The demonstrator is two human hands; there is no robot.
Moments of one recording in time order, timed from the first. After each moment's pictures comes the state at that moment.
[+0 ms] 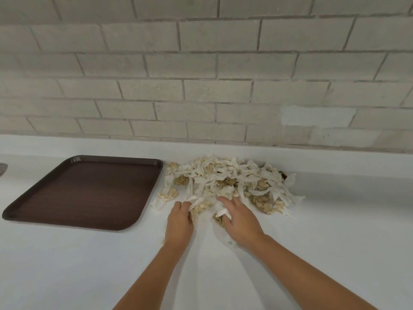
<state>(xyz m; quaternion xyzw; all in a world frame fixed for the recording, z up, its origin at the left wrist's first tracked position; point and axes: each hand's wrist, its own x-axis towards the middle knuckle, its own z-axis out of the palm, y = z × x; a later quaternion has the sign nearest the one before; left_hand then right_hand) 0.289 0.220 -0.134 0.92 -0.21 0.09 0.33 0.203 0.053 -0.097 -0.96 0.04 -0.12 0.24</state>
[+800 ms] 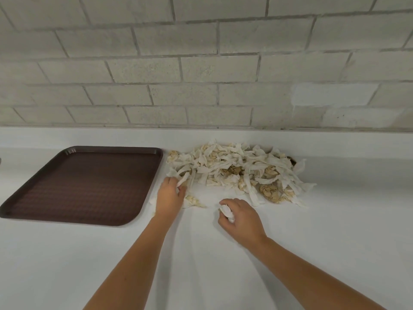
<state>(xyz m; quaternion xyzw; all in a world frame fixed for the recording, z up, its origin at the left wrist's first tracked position) 0.355 0.230 -0.123 0.93 -0.16 0.06 0.32 0.207 0.068 -0.135 -0.93 0.07 -0.20 0.30</state>
